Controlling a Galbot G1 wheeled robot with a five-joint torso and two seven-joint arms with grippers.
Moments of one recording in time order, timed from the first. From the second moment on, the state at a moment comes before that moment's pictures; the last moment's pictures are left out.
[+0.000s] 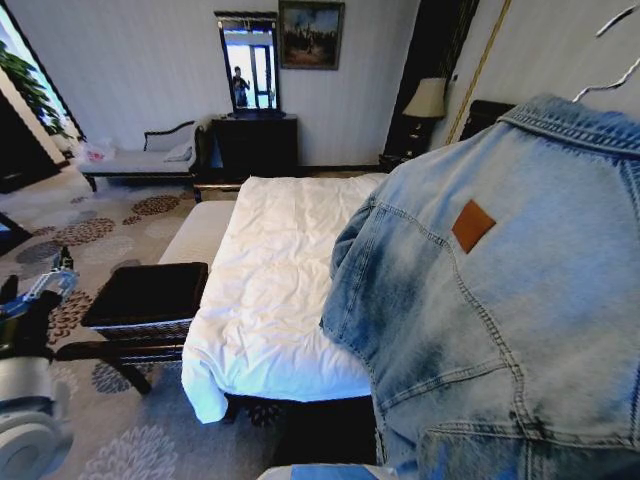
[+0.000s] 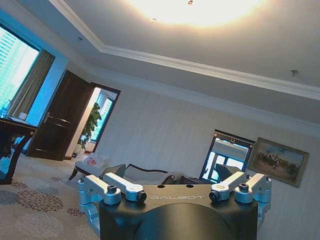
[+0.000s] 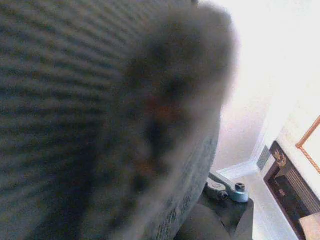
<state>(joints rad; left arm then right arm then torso) 1.63 -1.25 -1.26 -2.50 -1.01 0.16 -0.36 -1.22 0.87 0.77 2.50 0.95 0.18 0.34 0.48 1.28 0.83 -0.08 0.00</state>
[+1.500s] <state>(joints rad) 1.65 -1.23 -1.24 -2.50 -0.99 0.15 -0.34 -1.42 0.97 0.94 2.50 0.92 0.20 0.30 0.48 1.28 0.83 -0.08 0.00</state>
